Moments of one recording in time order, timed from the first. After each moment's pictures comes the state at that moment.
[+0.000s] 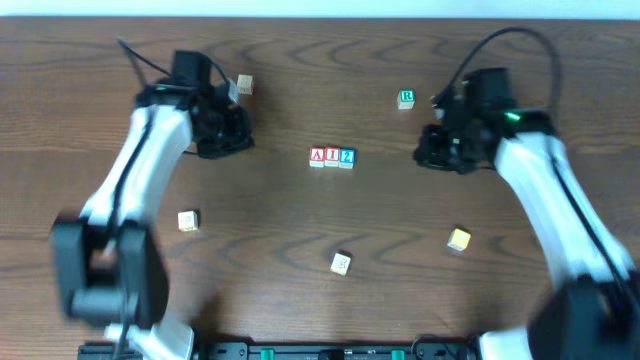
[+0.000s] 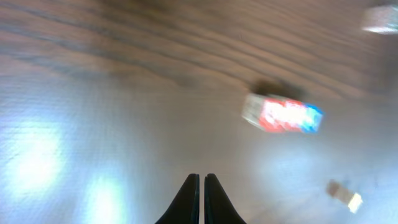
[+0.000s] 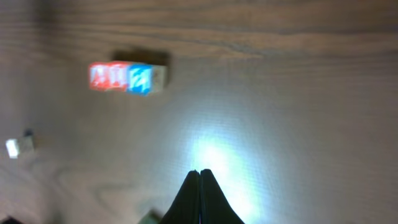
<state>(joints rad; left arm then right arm) -0.09 1.74 1.41 -0.92 0.42 -0.29 0.10 1.56 1.28 -0.92 -0.36 0.22</state>
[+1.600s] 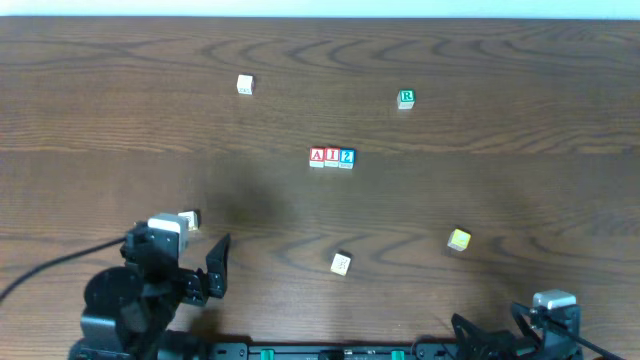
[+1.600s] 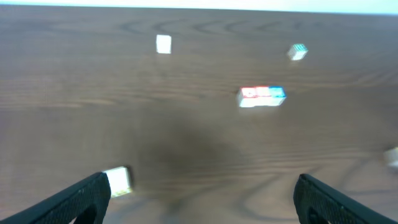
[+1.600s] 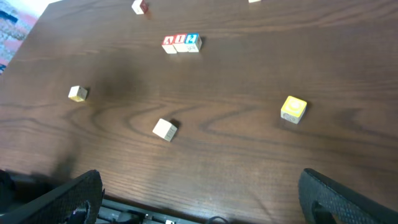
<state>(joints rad) -0.15 0.32 0.70 -0.90 0.13 -0.07 0.17 0.20 1.03 -1.46 -0.23 0.29</state>
